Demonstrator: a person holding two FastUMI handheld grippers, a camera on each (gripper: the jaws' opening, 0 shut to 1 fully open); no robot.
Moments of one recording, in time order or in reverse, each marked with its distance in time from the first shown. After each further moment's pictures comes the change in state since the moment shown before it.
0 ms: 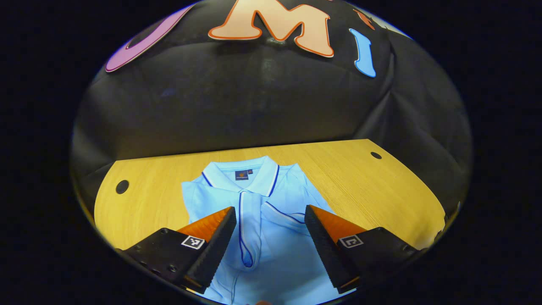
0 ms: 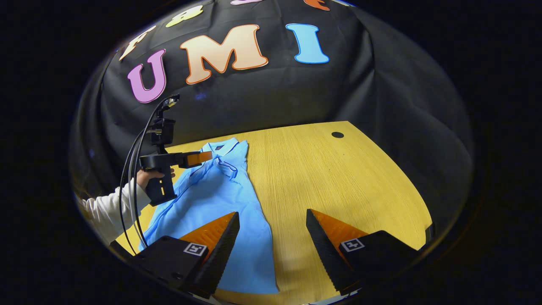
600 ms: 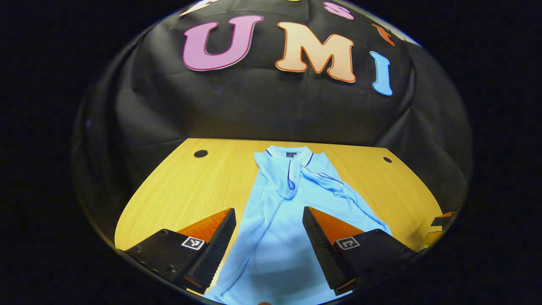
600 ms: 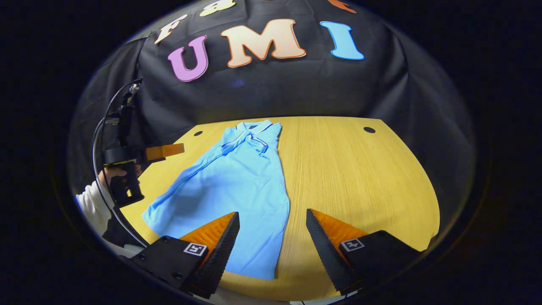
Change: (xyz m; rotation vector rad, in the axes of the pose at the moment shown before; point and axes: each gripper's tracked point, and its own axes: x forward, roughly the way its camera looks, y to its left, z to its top) left arm -0.220 0.031 -0.082 -0.141 -0.033 0.235; right arm -0.028 0.025 -0.070 -0.159 0.051 0.211
